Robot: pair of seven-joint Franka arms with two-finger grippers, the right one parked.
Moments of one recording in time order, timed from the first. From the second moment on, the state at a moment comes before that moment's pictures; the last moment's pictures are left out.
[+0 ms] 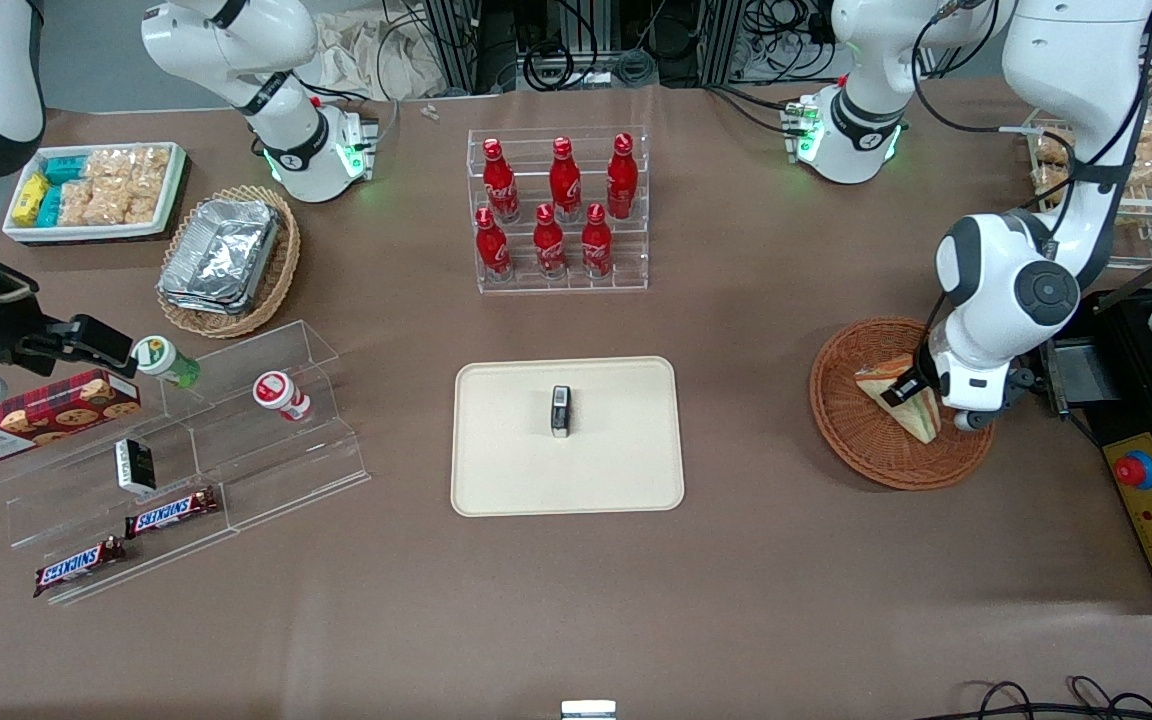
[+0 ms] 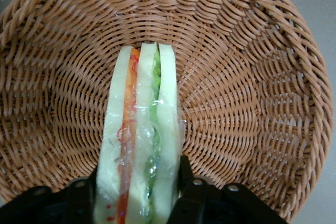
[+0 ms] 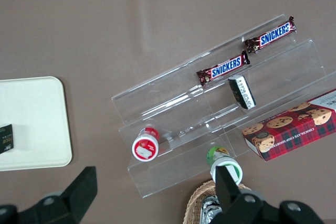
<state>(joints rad) -0.02 0.23 -0.01 -2.31 -0.02 2.52 -0.68</state>
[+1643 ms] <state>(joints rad) -0.05 0.13 -0.23 -1.62 -0.12 1.61 -0.42</state>
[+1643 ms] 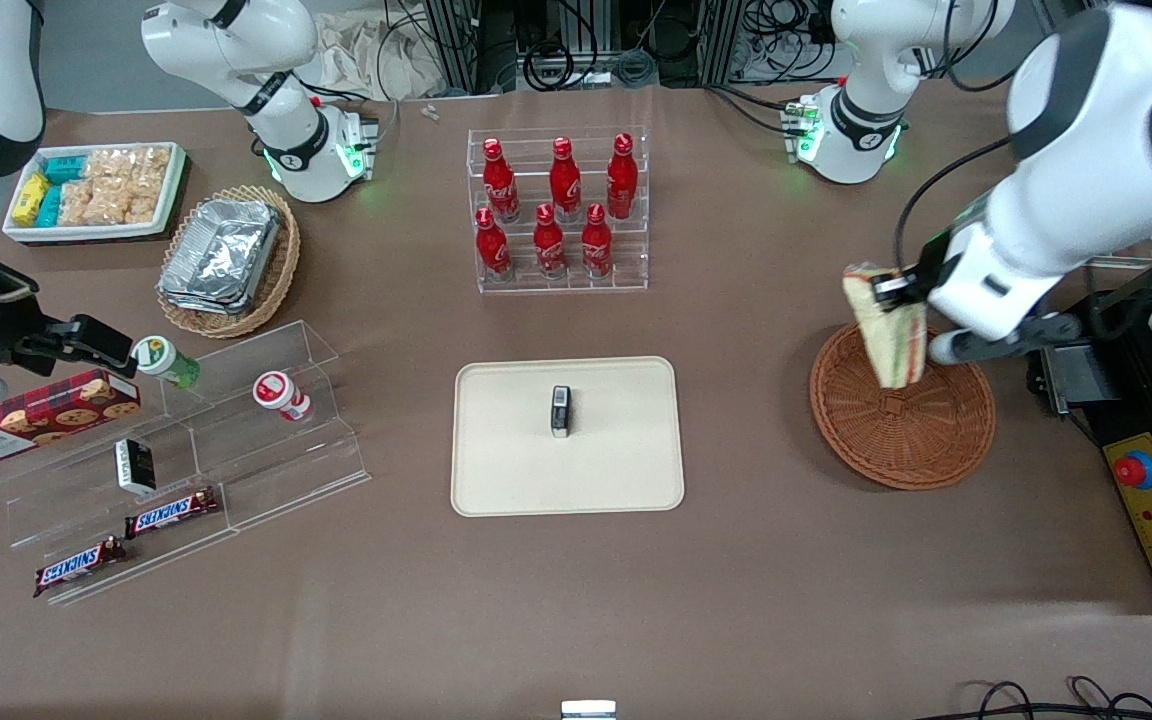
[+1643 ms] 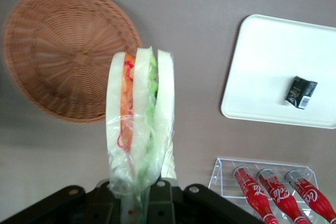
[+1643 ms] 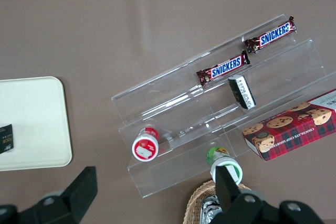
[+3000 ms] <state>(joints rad) -0.40 0.65 -0.27 -1.62 0.10 2.21 -0.68</state>
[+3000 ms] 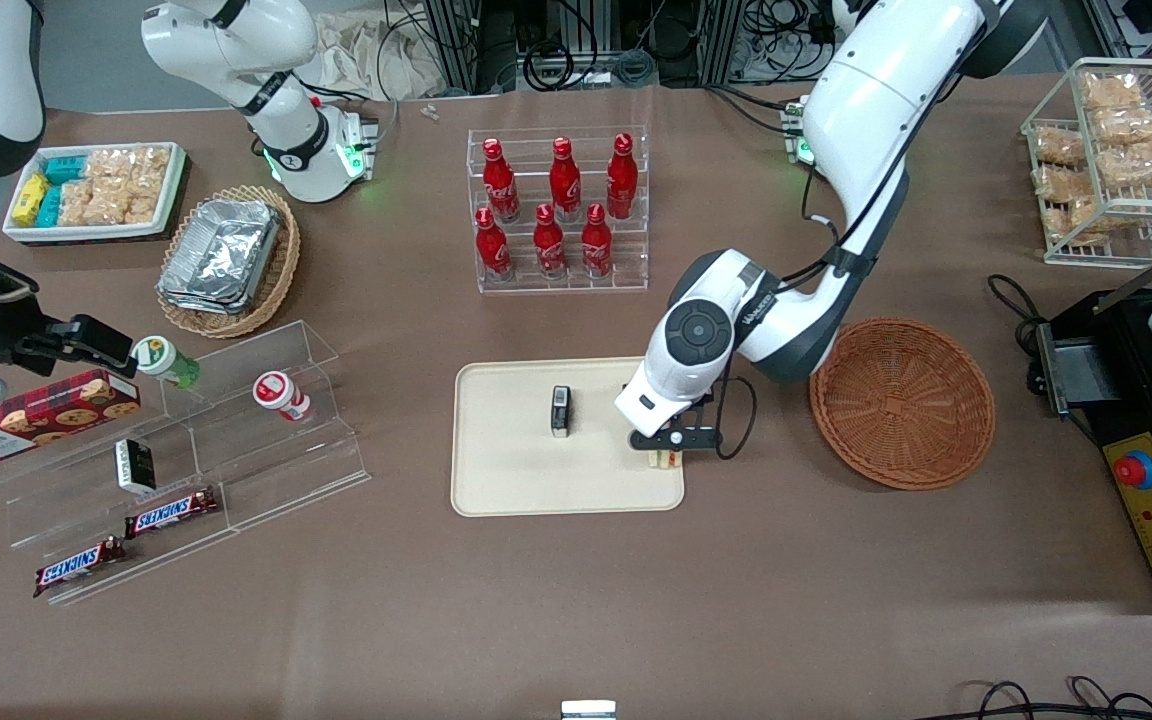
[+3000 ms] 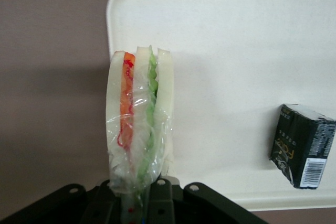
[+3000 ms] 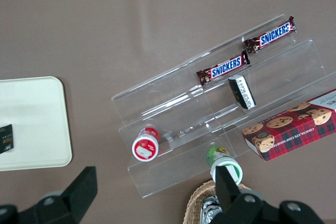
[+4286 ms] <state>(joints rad) -0.19 0.34 -0.24 -1.57 0.10 1.96 -0.74</state>
